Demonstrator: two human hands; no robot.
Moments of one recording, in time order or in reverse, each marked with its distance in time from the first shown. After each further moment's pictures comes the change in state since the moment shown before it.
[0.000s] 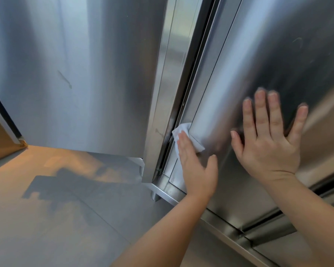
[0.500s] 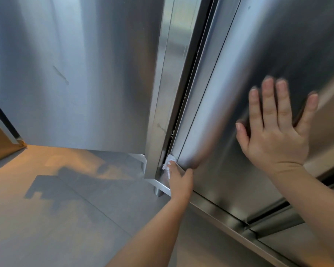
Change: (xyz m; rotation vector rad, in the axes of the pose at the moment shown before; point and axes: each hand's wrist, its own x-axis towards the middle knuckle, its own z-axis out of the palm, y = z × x) left_hand -0.002 -0.073 -0.031 0.054 -0.099 -0.641; right_hand 0.000 0.001 0.003 -0.011 -0.012 0.015
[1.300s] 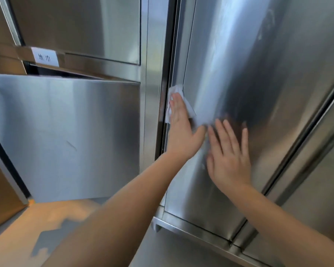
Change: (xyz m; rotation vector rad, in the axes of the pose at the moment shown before) left_hand -0.106 0.280 -0.014 0.345 -0.169 1.039; right_hand 0.059 0.018 -0.074 0.290 -0.020 0.201
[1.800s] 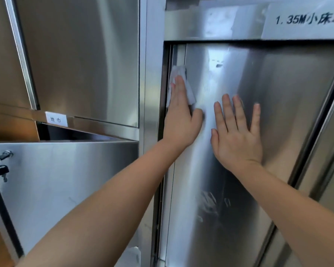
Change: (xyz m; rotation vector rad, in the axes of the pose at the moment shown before) left_hand 0.120 0.106 -0.053 0.128 0.122 0.276; right_hand 0.165 0.072 -0.027 -0.303 0.084 0.054
